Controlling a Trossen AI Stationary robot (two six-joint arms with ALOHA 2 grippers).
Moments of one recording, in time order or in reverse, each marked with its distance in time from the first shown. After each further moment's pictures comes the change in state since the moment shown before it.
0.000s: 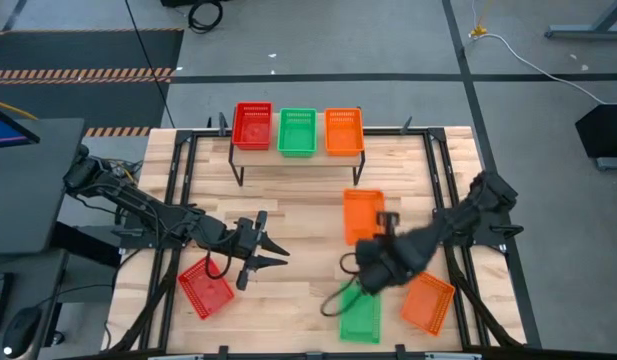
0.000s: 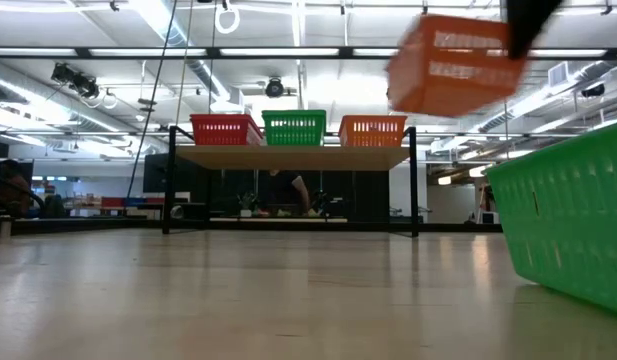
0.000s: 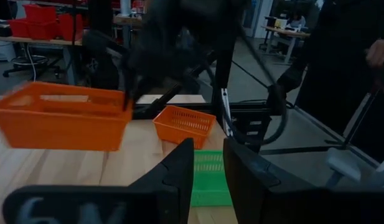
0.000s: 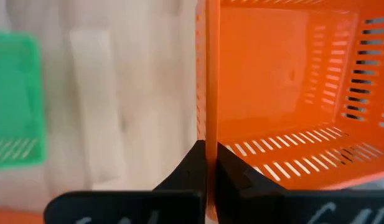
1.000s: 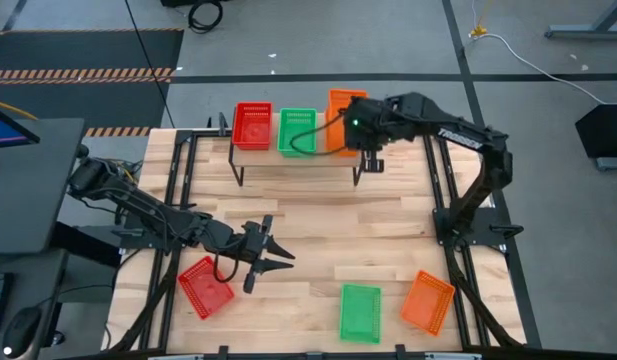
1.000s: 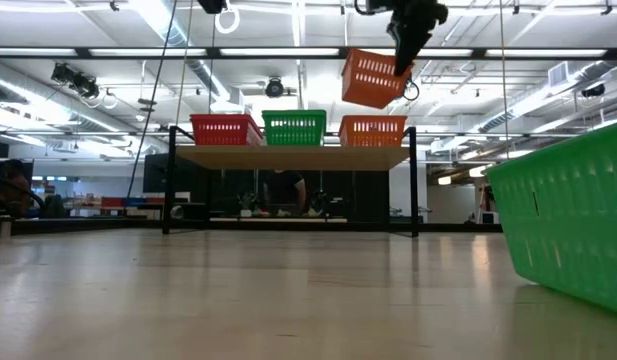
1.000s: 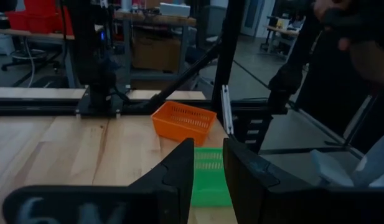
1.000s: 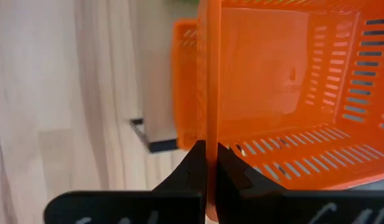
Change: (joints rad) left arm 0.002 0.078 -0.001 0.073 -0.005 -0.023; right arm -0.855 -0.105 0.280 0.107 -0.123 -0.975
